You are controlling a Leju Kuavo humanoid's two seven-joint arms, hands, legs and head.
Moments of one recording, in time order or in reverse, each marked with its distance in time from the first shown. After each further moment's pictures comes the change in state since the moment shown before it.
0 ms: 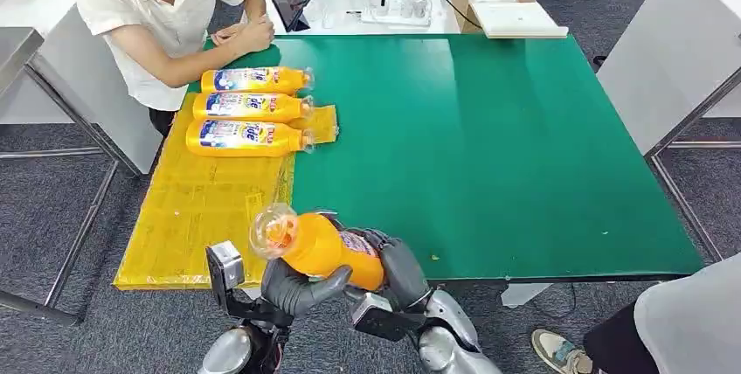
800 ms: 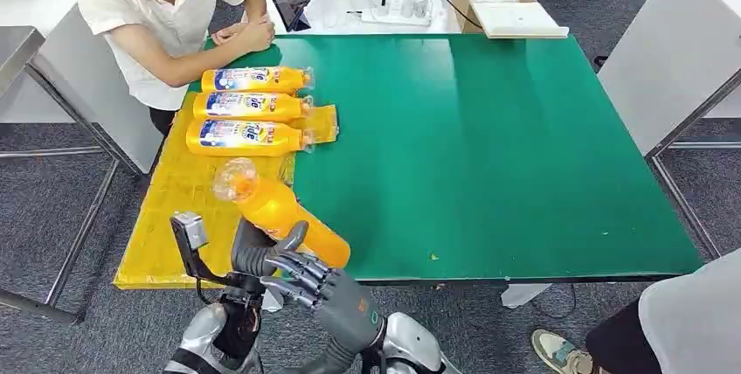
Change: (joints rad) left arm -0.080 -0.008 0.219 0.110 0.216 -0.097 0.023; right arm 0.016 0.018 0.242 -0.160 0.140 -0.182 -0.141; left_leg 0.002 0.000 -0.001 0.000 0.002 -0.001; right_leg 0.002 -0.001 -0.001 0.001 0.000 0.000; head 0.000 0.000
